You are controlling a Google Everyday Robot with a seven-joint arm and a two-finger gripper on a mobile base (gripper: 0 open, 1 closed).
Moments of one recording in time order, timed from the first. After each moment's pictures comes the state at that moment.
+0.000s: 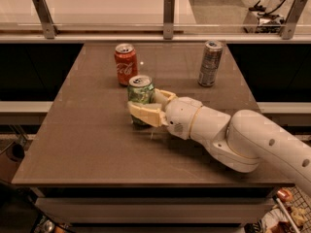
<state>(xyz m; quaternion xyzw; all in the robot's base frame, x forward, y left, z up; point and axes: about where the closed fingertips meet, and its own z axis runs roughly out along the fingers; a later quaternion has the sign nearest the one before) 0.533 0.027 0.868 -0.31 0.65 0.36 0.59</state>
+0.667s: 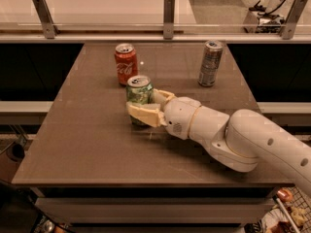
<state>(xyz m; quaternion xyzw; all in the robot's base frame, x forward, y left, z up) 0.532 0.031 0.869 -0.32 0.65 0.36 0.59</state>
